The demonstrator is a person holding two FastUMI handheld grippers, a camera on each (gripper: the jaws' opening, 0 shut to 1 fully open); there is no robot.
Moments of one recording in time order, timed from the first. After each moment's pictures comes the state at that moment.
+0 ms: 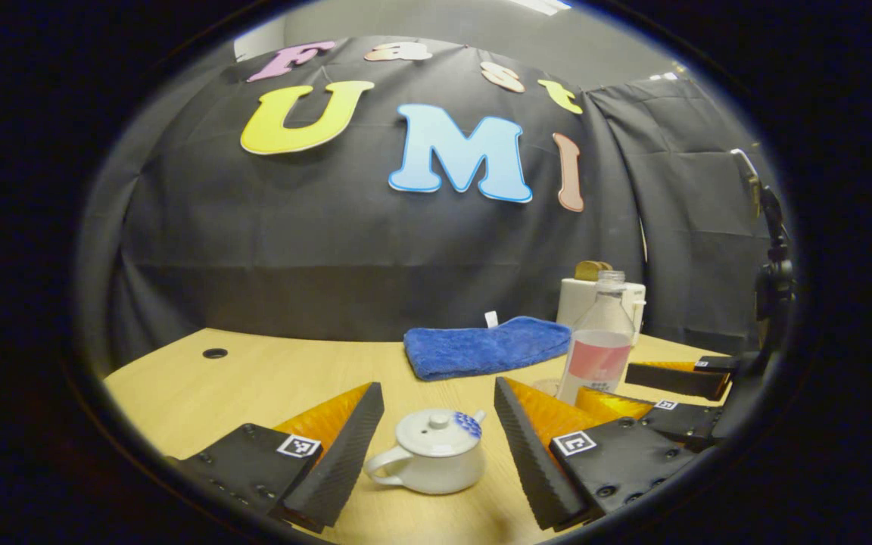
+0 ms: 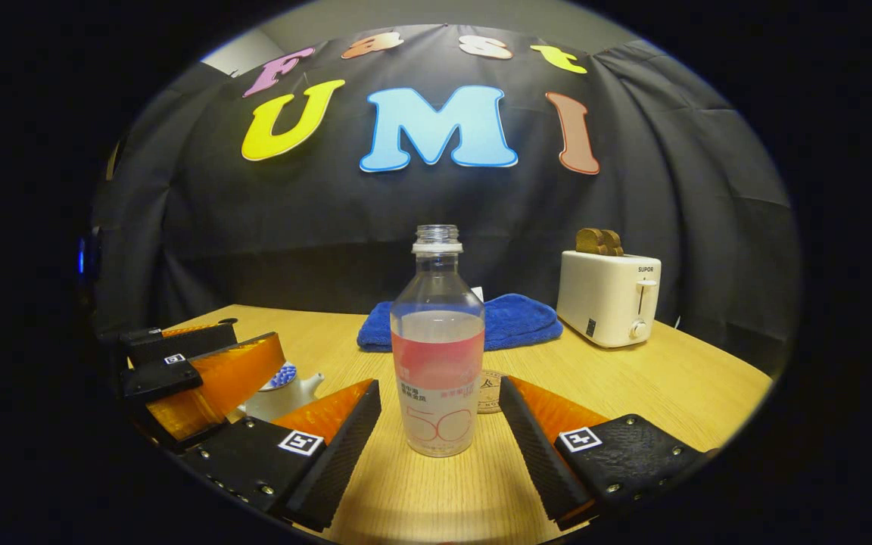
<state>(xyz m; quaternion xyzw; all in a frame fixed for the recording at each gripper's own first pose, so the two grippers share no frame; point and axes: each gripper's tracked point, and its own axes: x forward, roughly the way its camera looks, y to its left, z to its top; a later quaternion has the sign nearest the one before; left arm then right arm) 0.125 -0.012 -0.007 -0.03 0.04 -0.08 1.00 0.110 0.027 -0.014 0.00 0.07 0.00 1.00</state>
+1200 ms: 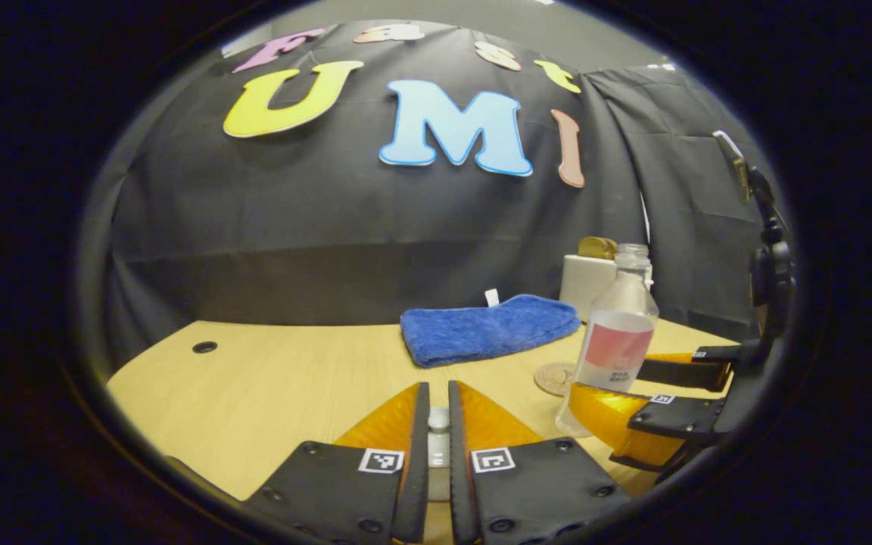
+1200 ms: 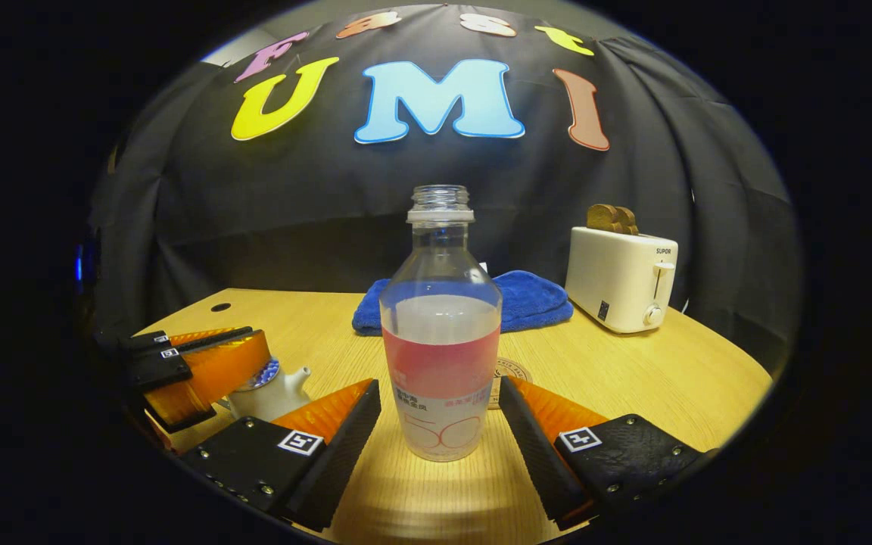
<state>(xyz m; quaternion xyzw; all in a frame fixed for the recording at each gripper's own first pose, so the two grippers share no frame) 0.142 -0.018 -0.024 -0.02 0.08 -0.09 0.99 0.124 0.026 -0.032 0.01 0.12 0.01 0.99</state>
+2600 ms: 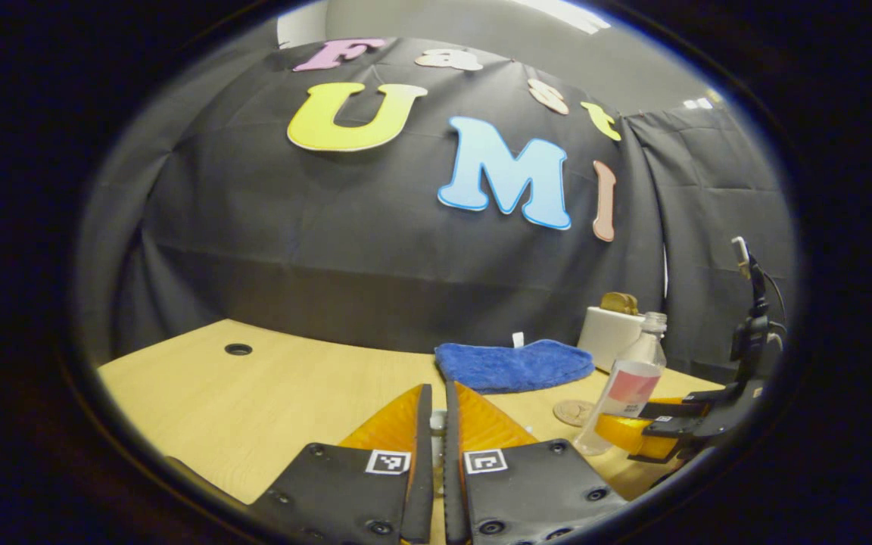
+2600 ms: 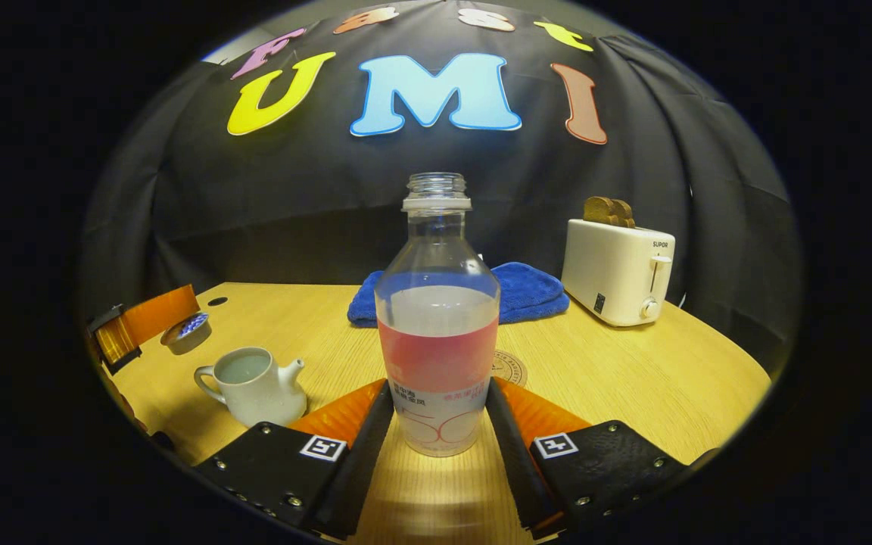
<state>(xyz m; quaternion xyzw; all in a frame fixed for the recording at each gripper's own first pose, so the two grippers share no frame) 0.120 0.058 0.013 -0.10 0.02 -0.04 0.99 0.118 0.021 -0.035 0.00 0.14 0.00 0.99</state>
